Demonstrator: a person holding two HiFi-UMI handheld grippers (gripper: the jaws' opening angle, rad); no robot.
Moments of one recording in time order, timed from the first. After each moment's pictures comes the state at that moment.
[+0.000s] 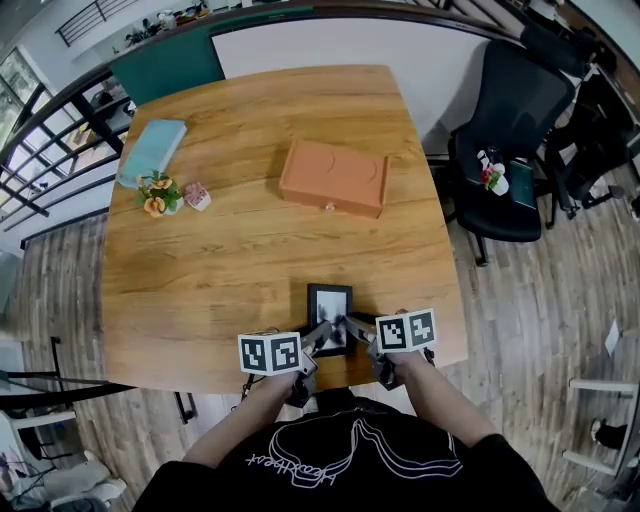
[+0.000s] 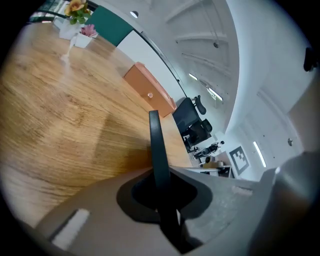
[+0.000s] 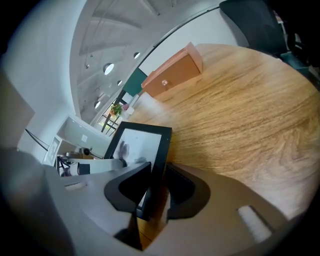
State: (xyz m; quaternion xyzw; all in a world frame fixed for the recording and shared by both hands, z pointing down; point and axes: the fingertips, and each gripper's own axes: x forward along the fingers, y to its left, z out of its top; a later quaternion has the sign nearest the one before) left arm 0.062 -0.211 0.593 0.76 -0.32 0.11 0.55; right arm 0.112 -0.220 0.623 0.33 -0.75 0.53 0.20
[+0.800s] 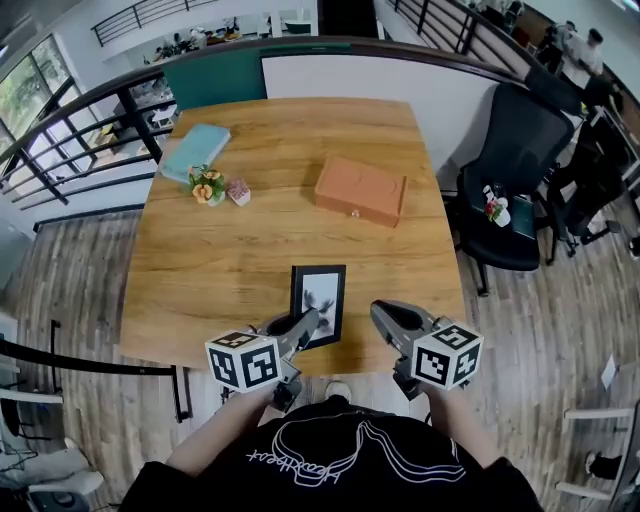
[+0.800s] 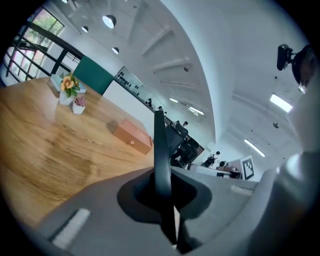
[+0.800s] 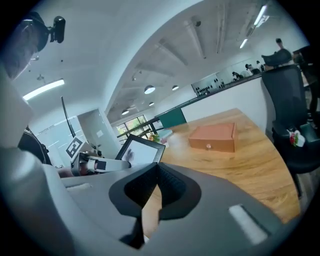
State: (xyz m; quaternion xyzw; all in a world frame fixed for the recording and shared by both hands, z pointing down) left arm -0.012 -0.181 0.436 0.84 -0.38 0.01 0.40; right arm 0.094 -0.188 0.428 0.35 -0.88 0.29 0.10
